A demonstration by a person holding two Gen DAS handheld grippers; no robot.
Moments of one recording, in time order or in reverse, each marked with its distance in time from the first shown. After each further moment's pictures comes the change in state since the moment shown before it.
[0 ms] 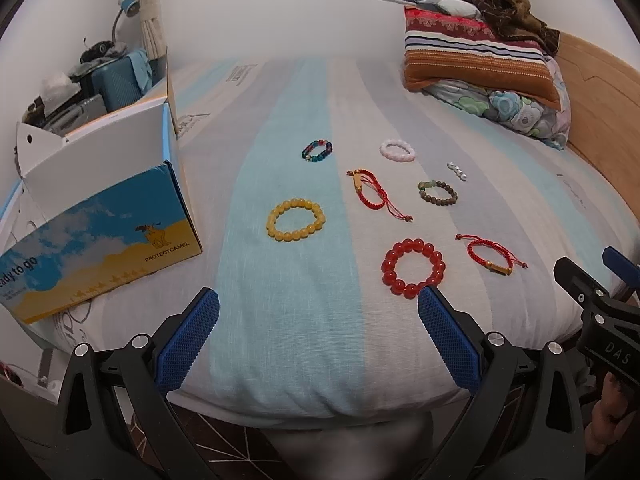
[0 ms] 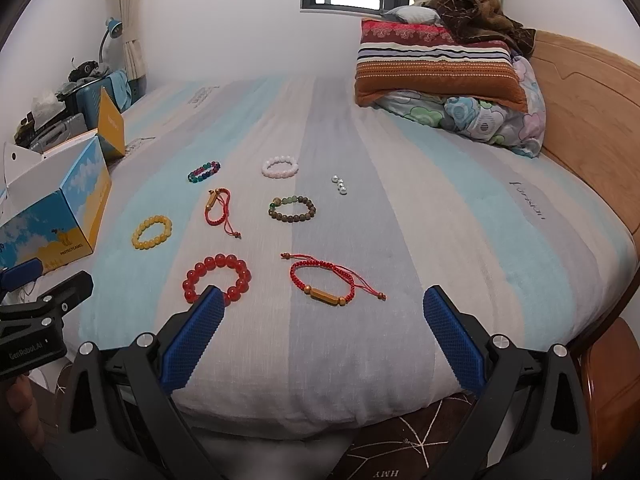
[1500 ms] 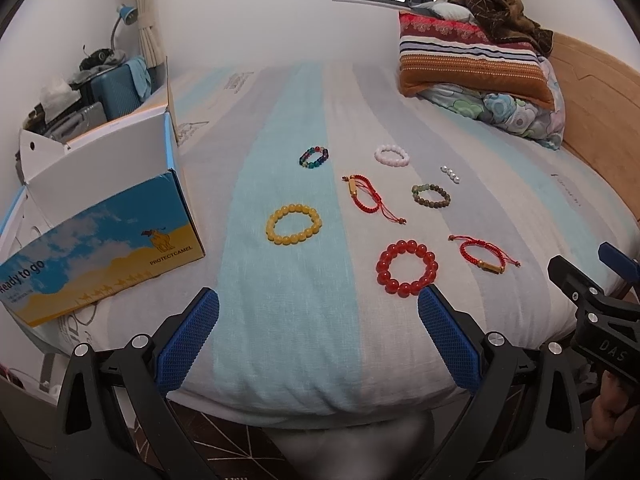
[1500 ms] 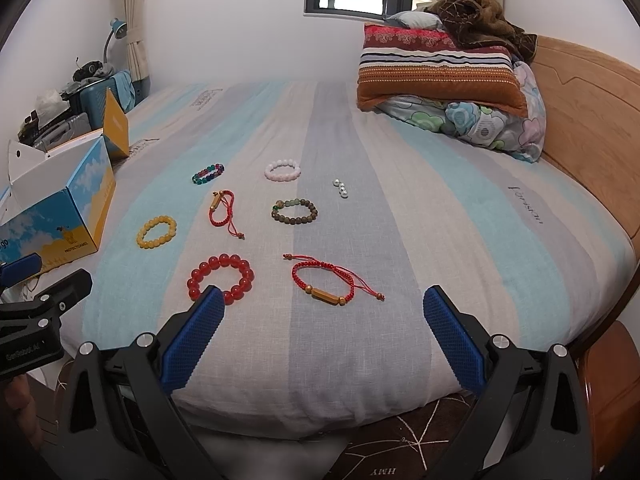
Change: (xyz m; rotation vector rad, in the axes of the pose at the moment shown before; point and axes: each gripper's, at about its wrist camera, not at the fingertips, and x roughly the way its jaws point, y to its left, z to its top) left arm -0.013 -0.004 -0.002 0.016 -0.023 0.000; right arm -0.010 0.002 -0.001 -0.015 -0.015 0.002
